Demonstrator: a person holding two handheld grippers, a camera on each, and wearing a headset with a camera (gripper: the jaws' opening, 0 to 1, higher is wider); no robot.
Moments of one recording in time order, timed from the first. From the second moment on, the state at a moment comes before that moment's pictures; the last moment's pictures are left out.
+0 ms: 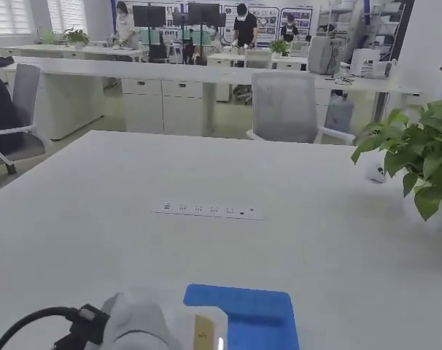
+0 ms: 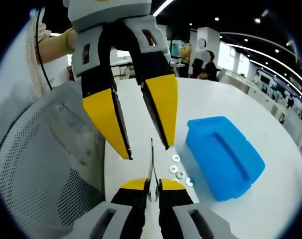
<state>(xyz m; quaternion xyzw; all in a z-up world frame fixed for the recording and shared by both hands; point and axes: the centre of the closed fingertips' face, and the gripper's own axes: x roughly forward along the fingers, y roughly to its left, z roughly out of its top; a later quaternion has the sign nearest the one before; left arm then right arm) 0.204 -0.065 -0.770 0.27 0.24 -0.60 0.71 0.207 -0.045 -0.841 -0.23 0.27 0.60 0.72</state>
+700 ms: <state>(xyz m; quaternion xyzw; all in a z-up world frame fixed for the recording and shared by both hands) 0.200 -0.074 -0.772 0.27 0.23 -0.62 0.70 0.205 -0.045 -0.836 -0.17 0.27 0.60 0.73</state>
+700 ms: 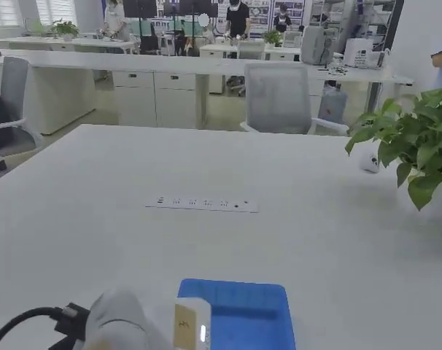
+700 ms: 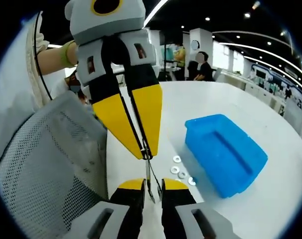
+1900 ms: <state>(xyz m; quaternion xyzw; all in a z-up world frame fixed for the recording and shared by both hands) 0.225 -0.048 -0.770 0.34 0.25 -0.59 0.69 0.234 -0.023 -0.835 -0.16 0.26 0.61 0.73</state>
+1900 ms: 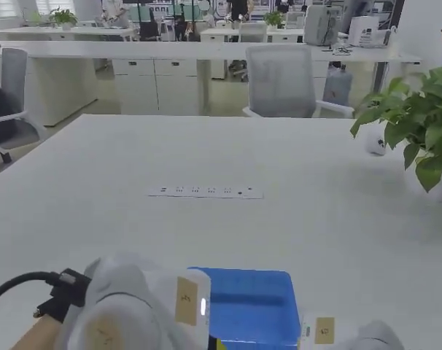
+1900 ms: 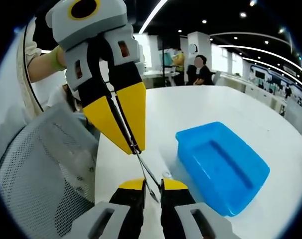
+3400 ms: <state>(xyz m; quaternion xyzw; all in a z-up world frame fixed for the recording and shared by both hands) 0.230 -0.009 -0.751 0.09 0.29 -0.49 0.82 0.245 -0.027 -0.819 -0.12 0.28 0.60 0.74</state>
